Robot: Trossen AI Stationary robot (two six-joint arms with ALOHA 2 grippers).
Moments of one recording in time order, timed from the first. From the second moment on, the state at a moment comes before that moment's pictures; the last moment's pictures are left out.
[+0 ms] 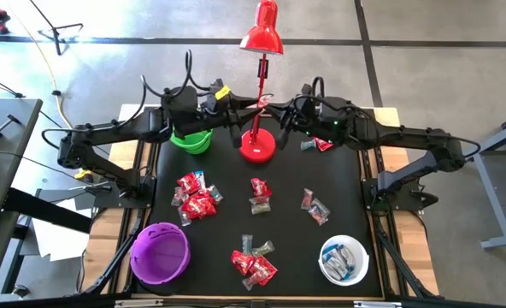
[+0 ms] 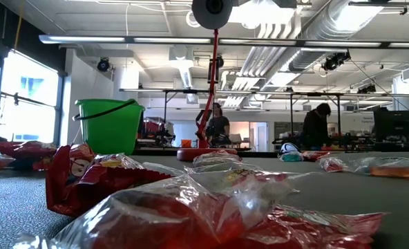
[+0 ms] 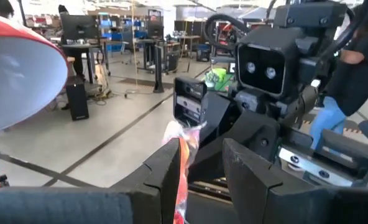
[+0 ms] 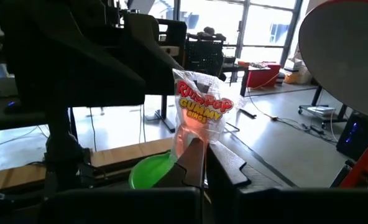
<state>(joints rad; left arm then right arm) 0.16 1.38 1.44 -0.05 -0.19 -0.02 -0.13 1.36 1.35 -0.02 0.33 -0.06</state>
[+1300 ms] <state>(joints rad) 0.16 1.38 1.44 -0.03 -0.15 -0.10 -0.11 1.36 1.35 0.03 0.28 -0.16</state>
